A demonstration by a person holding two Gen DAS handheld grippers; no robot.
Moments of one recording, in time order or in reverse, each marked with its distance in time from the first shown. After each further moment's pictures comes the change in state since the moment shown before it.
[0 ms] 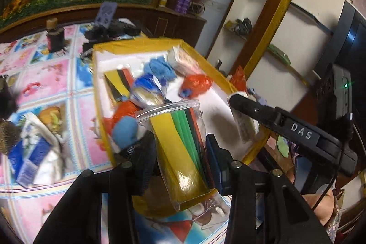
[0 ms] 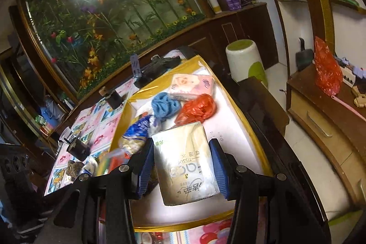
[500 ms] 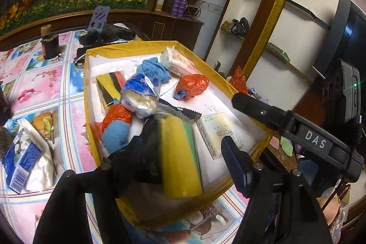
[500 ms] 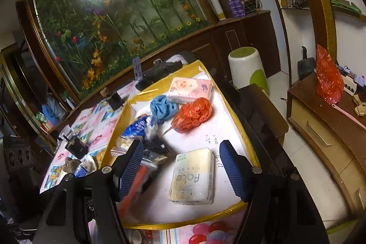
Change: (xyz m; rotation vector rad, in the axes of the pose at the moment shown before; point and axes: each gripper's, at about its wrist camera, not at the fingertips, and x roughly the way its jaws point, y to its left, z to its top) left arm 0.004 -0.008 -0.004 0.044 -0.050 0.012; right arm -0.009 -0.002 -0.006 -0.049 -0.064 0.014
